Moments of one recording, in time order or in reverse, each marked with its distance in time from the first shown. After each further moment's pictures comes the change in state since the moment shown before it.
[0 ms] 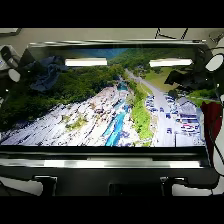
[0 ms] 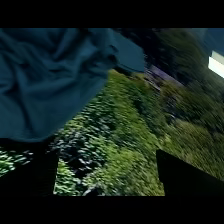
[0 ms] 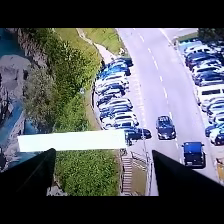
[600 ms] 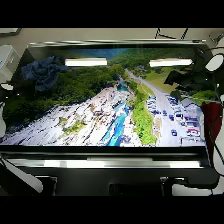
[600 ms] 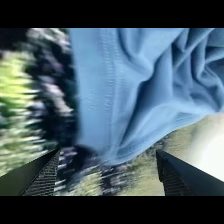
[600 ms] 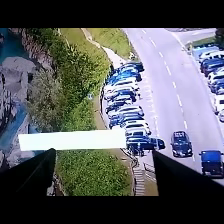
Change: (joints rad) left arm 0.214 -0.356 0.122 -0.546 -0.071 0.038; right arm 0.000 0.000 0.000 0.008 0.005 -0.008
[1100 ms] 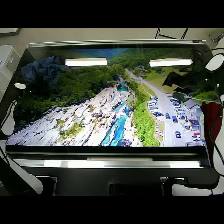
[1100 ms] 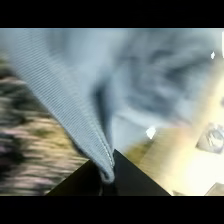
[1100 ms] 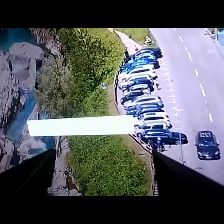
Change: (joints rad) left arm -0.106 -0.016 0.006 -0.142 0.238 0.156; right arm 0.000 0.000 0.000 0.034 0.062 0.008
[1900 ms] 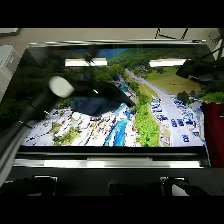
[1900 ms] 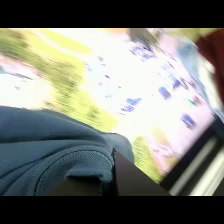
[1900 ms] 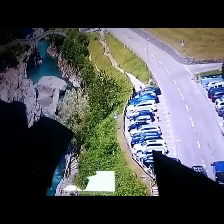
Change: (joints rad) left arm -0.957 0.593 -0.260 0.178 -0.277 0.410; right arm 0.000 0.293 0.005 -0.087 -0.003 -0.008
